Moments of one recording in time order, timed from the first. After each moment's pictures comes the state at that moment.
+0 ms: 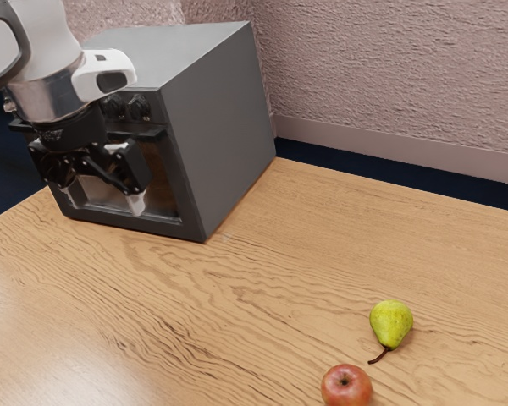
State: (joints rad) arm 0.14 -0.30 -0.07 -1.67 0.05 1.44 -0.24
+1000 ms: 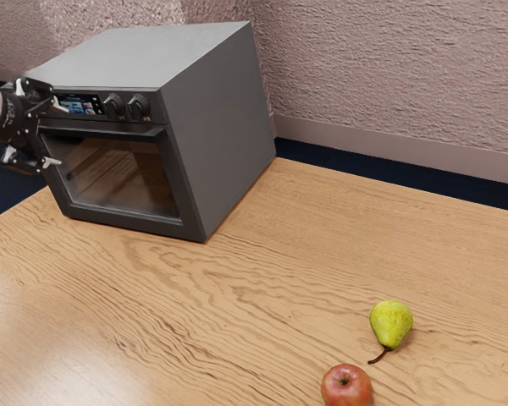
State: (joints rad) arm 0.52 -0.25 0.04 -1.96 -0.29 2.48 -1.17
